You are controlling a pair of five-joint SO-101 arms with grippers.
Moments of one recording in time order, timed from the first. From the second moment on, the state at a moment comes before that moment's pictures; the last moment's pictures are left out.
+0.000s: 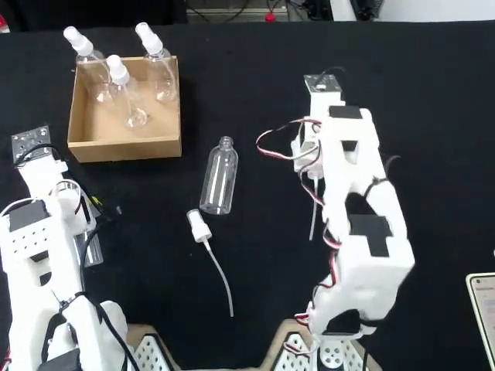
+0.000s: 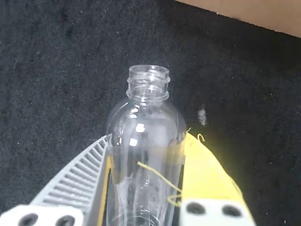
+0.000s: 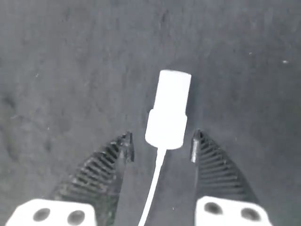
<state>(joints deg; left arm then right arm) -30.1 -38.5 53.3 56.2 -6.9 1.8 20.4 4.6 67.2 5.0</state>
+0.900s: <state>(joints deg) -30.1 -38.5 53.3 56.2 -6.9 1.8 26.6 0.9 71.3 2.1</state>
